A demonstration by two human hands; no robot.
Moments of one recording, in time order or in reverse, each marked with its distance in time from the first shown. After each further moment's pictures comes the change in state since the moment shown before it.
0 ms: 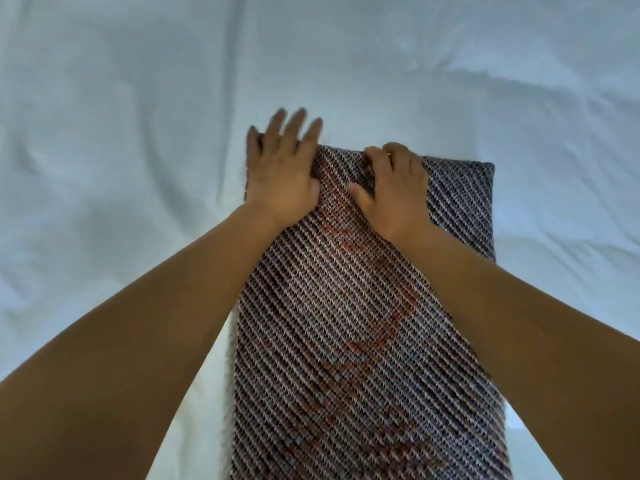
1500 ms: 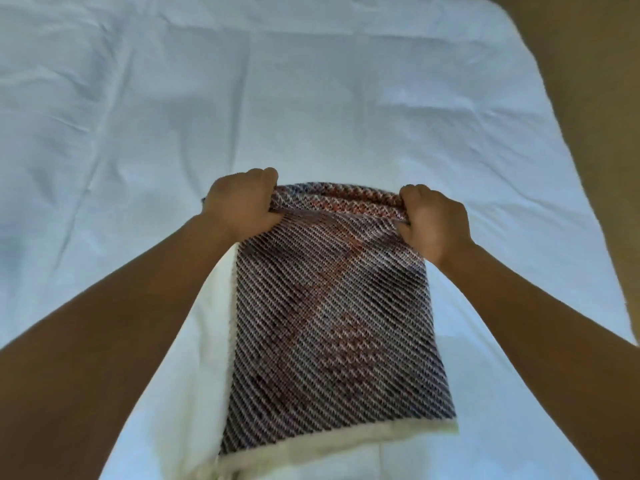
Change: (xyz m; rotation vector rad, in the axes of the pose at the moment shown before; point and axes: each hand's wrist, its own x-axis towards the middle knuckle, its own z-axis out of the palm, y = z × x) left_hand -0.130 0.062 -0.128 0.139 -0.097 0.134; right_hand -0.176 0.063 -0.122 -0.269 0.182 -0.200
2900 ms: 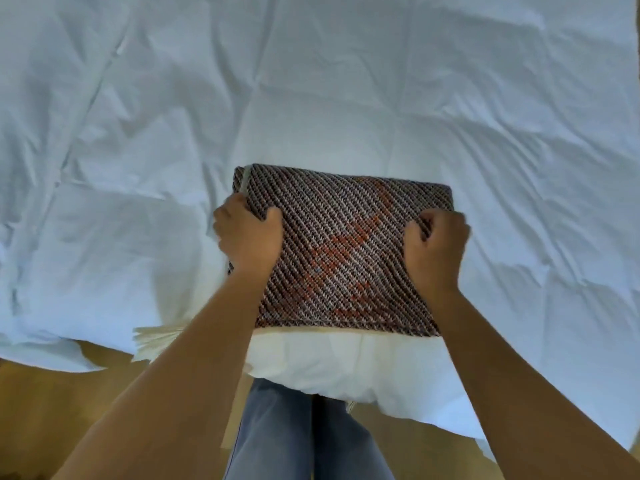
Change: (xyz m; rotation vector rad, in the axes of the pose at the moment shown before) left_hand -0.185 0.098 0.110 -0.600 0.244 -1.103; right_hand -0.171 -0.061 0.044 0.655 0.054 0.552
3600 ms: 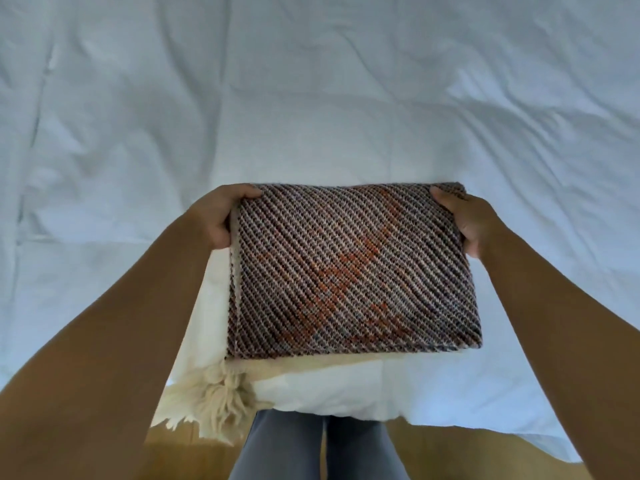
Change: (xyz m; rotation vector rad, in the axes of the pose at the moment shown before) left_hand 0.133 0.031 -0.010 -0.564 -0.931 -0.596; right_hand 0.110 0.032 0.010 0.631 -0.371 0.879
